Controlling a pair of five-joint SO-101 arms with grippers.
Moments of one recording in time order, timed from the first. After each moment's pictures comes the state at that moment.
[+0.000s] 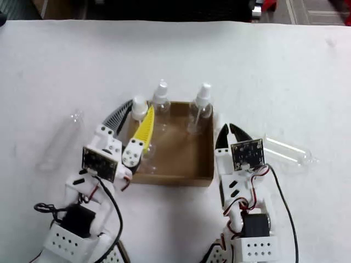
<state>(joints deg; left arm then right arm) 18.7 -89.3 83.9 13.4 -5.1 -6.4 -102.5 95.6 29.0 13.0</state>
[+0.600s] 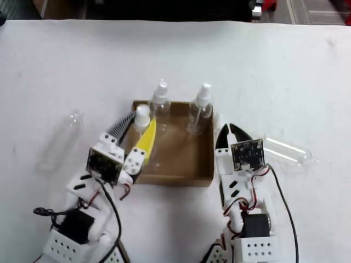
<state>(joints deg) 20.1 -96.0 86.2 25.8 -5.1 -6.4 -102.5 95.6 29.0 13.0</state>
